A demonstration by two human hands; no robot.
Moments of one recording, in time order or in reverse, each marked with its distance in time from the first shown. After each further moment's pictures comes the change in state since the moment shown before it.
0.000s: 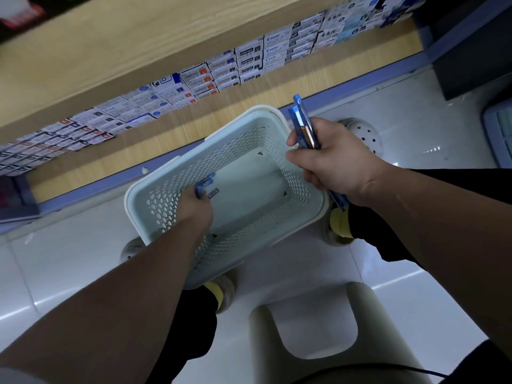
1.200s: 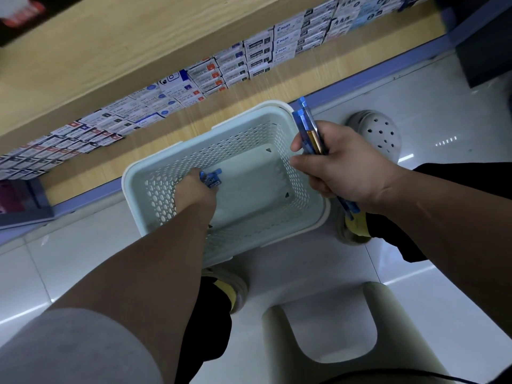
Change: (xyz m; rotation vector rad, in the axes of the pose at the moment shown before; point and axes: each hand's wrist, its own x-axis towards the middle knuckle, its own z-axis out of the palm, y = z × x) left_hand 0.032 0.015 -0.015 0.349 0.097 0.115; right_hand -0.001 0.006 0.013 0.077 -0.067 0.014
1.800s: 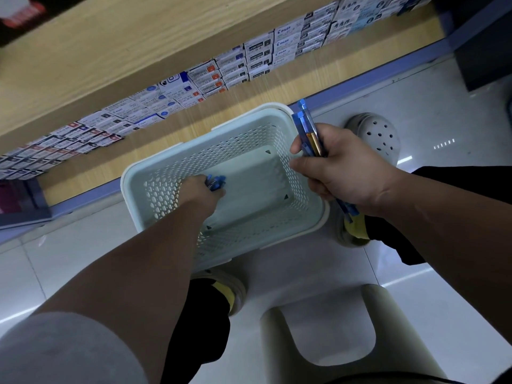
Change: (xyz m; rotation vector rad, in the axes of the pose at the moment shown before) left_hand 0.010 -0.002 0.001 0.067 -0.184 0.038; right_hand 0.001 0.000 0.000 0.018 -0.005 0.006
